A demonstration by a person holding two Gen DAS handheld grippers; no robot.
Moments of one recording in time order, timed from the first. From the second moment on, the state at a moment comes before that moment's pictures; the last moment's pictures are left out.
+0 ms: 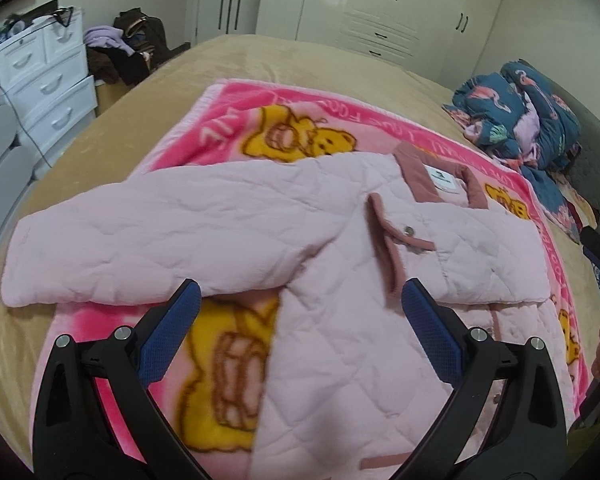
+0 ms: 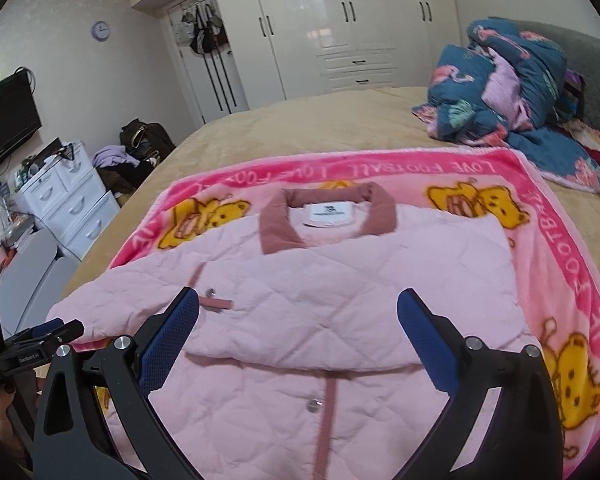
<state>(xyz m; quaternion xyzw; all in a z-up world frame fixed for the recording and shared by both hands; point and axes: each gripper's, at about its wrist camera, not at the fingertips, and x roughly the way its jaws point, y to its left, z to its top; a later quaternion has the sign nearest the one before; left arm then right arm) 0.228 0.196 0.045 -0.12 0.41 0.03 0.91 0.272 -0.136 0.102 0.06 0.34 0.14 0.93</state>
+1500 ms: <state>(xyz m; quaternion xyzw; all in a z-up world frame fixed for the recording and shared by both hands) 0.192 0.377 -0.017 -0.24 0.40 0.21 0.86 0.284 0.107 0.068 -0.04 0.37 0.29 0.88</state>
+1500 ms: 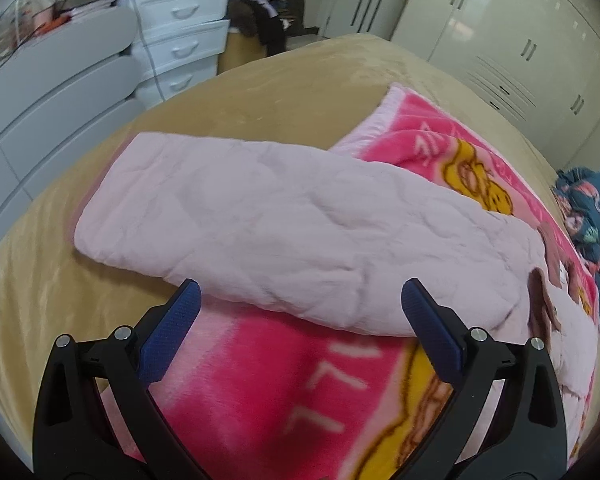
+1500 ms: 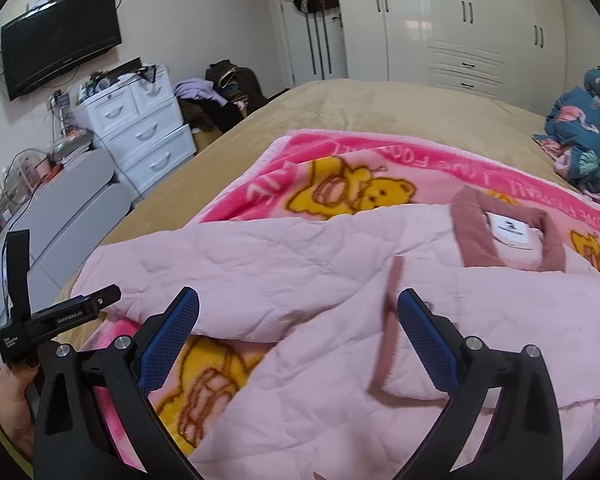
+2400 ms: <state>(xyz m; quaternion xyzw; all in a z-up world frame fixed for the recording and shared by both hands) 0.165 0.461 -0.078 -0.47 0.36 0.23 0.77 0.259 0.171 0.014 -0.07 0.41 0.35 0.84</state>
